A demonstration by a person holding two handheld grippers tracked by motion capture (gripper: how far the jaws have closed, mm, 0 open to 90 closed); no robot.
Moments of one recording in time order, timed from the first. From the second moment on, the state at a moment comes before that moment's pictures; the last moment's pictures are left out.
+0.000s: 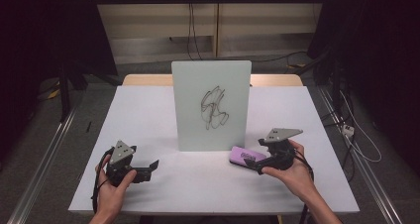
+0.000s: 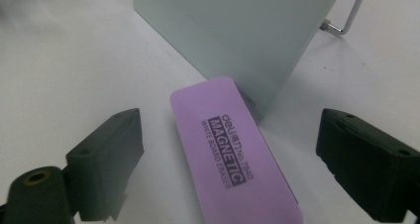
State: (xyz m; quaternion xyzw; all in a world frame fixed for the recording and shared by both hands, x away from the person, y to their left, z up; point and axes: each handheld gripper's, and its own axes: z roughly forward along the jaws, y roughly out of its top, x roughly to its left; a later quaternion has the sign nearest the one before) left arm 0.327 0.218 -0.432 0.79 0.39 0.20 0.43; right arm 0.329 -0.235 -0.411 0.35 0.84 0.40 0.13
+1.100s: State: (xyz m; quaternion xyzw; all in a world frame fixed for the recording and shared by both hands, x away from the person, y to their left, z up) left arm 0.328 0.216 -0.434 0.80 0.38 0.19 0.43; right arm 0.367 -0.210 -0.419 0.25 0.92 0.29 0.05
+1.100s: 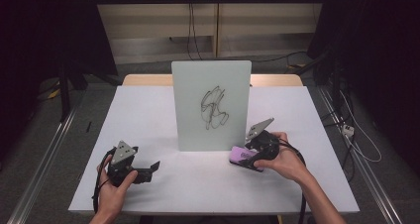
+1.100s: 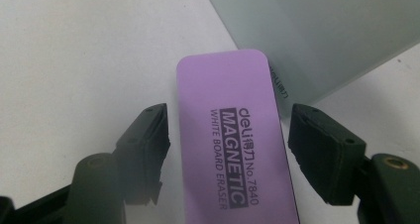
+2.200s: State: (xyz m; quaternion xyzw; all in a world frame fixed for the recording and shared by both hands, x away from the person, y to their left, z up) left arm 0.328 0.221 -0.433 0.78 0.41 0.21 0.42; right arm 0.374 -0.202 -0.418 0.22 0.95 0.22 0.04
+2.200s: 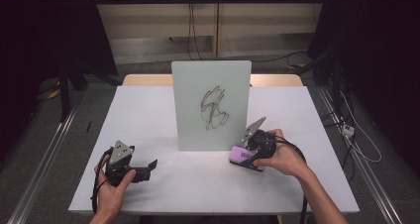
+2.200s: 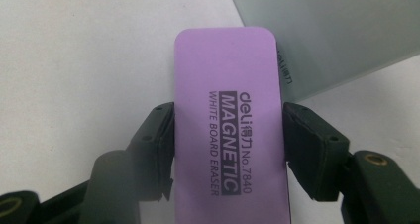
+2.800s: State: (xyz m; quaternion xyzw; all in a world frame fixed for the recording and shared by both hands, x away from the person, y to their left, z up) left arm 0.327 0.222 -0.433 0.78 0.41 0.21 0.42; right arm 0.367 -0.206 -0.411 0.24 0.94 0.25 0.05
